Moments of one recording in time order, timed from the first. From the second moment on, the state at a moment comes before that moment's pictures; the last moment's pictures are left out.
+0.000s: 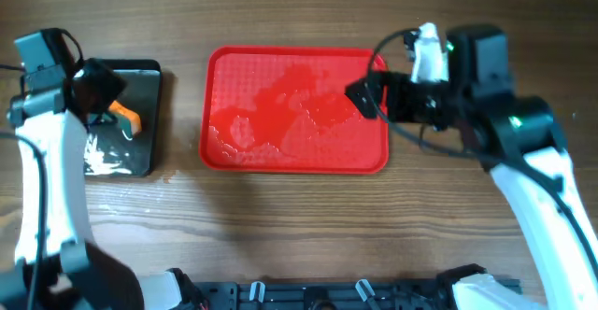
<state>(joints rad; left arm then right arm) 0.34 1.52 1.28 -0.73 0.05 -0.55 0.26 1.28 1.33 -0.88 -0.48 0.39</state>
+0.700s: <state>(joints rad) 0.46 1.90 1.23 -0.50 0.24 -0.49 0.26 1.50 1.33 -0.98 -0.41 0.37</state>
